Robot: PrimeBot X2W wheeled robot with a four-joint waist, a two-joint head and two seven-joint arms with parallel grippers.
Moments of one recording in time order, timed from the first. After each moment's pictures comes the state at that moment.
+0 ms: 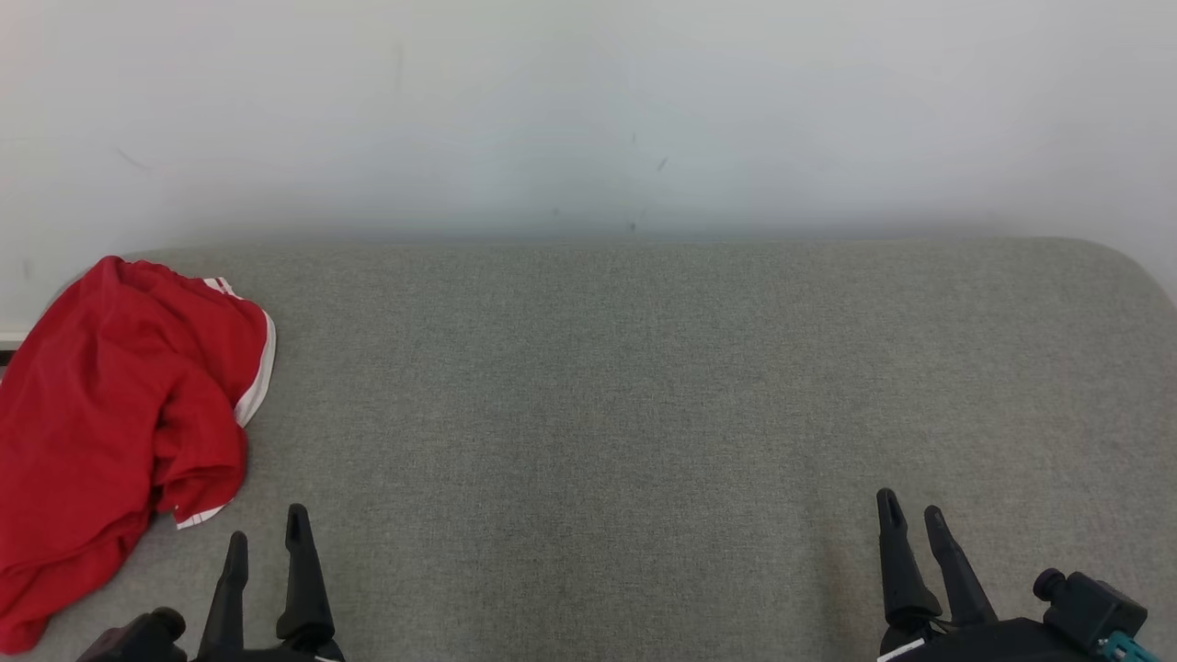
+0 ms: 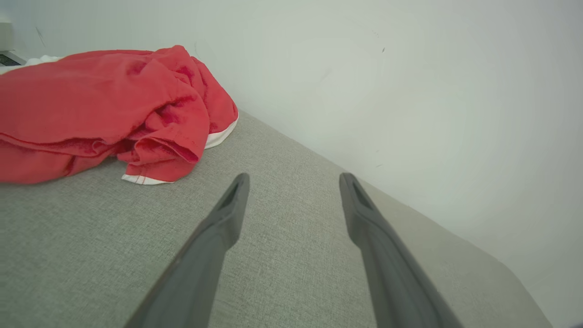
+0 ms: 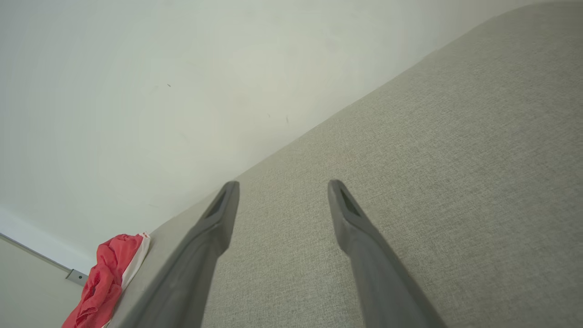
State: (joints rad) left arm 0.00 0.04 0.01 0.09 -0.60 0.01 -0.13; right arm 0.01 -0.05 0.04 0.17 0.66 0.13 -0.12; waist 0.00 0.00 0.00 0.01
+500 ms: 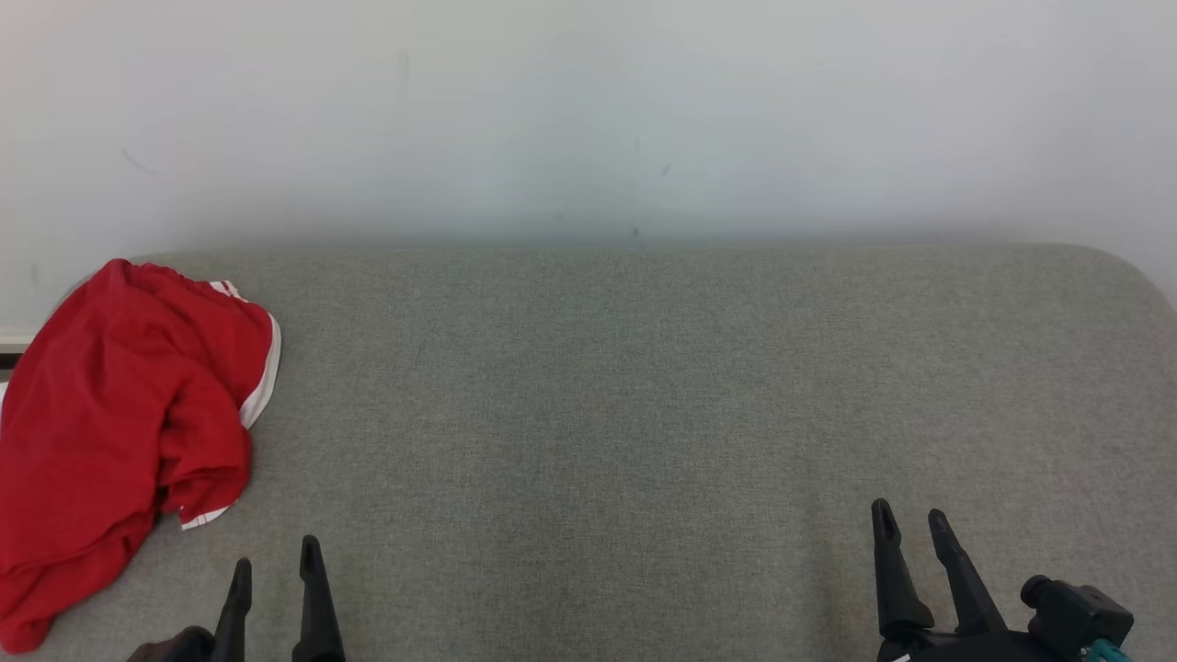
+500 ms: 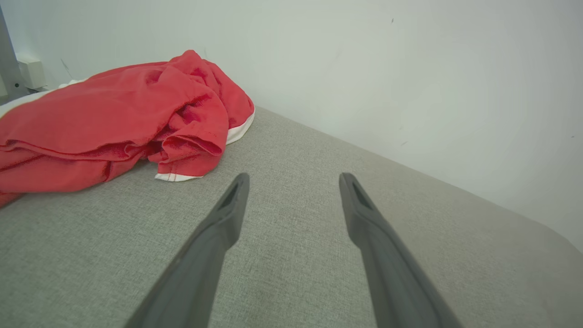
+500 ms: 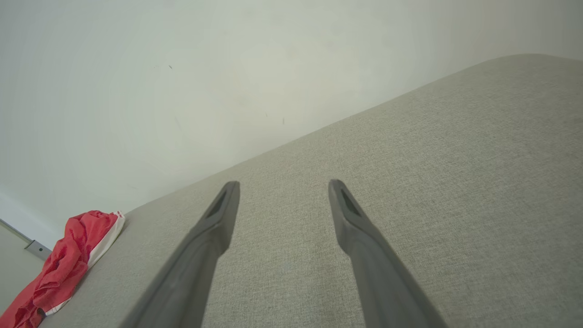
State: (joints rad) left arm 0.02 0.05 0.00 0.16 -0.43 0.01 -0.17; right arm 0.03 -0.05 0.03 0.17 0.48 0.13 -0.16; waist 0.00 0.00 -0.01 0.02
